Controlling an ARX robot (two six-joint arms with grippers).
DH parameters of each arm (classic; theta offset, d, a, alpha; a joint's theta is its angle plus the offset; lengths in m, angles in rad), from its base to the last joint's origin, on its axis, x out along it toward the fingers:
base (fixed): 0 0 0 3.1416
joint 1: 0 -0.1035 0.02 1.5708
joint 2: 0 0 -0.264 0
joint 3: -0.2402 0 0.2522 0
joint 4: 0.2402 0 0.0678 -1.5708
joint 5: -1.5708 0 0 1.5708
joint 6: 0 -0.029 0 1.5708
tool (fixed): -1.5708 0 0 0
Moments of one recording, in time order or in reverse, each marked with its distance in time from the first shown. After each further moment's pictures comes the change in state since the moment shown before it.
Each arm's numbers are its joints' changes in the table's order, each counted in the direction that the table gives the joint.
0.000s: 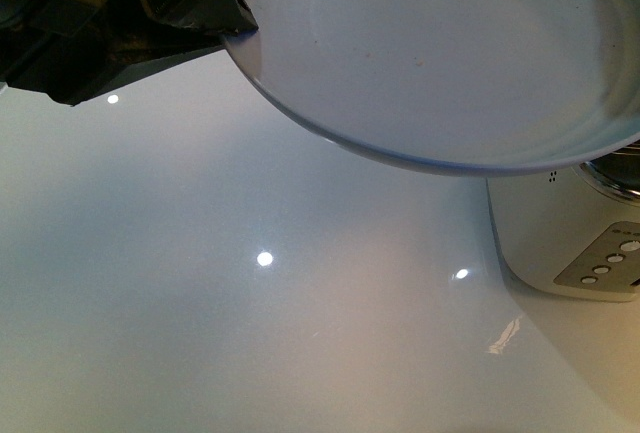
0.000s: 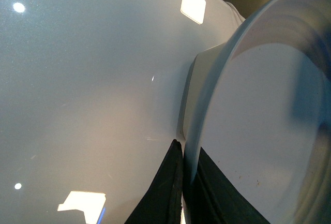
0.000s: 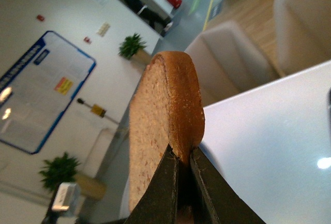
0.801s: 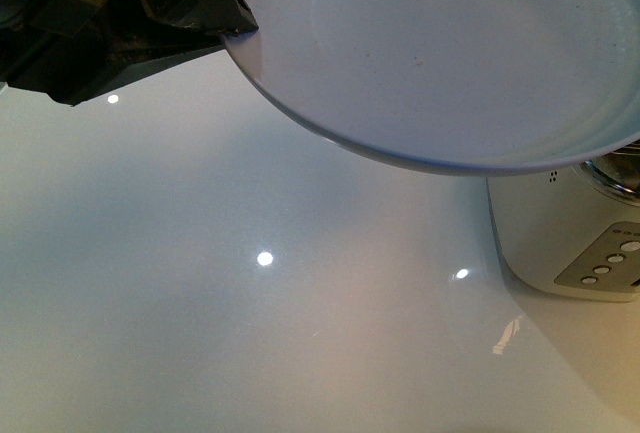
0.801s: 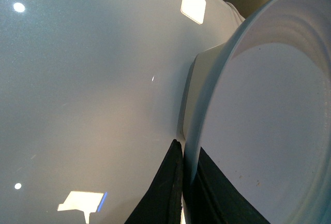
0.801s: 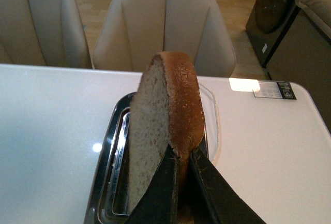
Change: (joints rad) left arm 0.000 0.000 0.000 0.000 0.000 0.000; right arm -0.034 0.274 -0.125 0.142 0.505 0.826
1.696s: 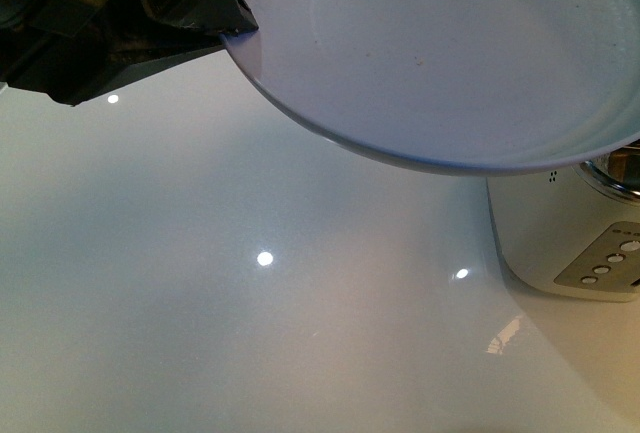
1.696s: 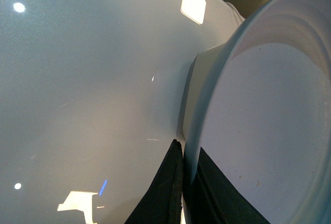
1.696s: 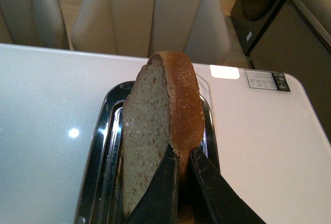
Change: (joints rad) left arm 0.000 0.000 0.000 0.000 0.000 0.001; right arm -0.125 0.269 -0.067 -0.132 0.207 0.014
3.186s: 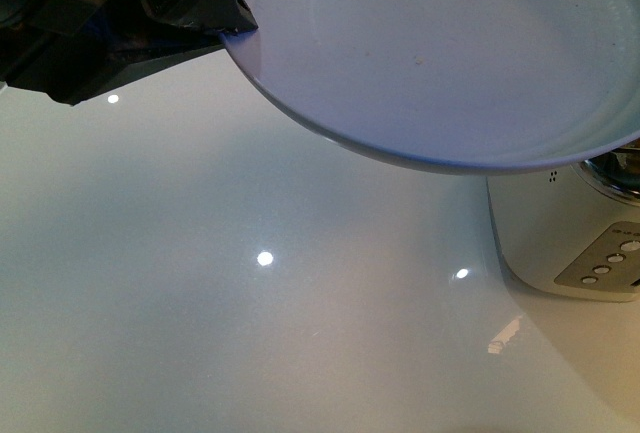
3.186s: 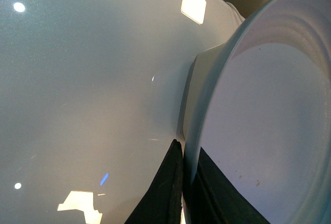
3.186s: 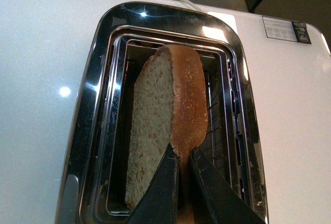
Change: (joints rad) left arm 0.000 0.000 0.000 0.000 0.000 0.001; right arm -0.045 0.198 0.030 -0.030 0.066 -0.035
